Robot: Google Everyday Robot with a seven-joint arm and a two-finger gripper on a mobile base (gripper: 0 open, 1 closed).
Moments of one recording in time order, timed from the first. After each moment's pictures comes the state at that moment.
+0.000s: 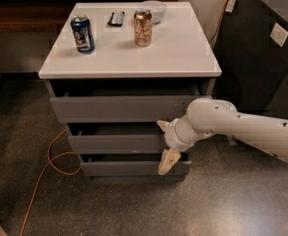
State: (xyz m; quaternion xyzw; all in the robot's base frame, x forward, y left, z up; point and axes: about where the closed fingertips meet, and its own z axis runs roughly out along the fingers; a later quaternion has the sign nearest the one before) arm 0.559 -0.080 0.614 -0.68 0.68 0.07 0.25
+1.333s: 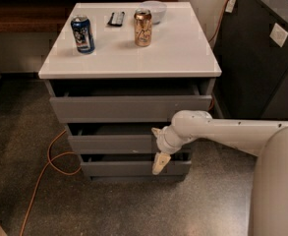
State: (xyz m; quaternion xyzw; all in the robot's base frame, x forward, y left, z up) arm 0.617 -0.068 0.505 -0.69 0.69 0.07 0.23
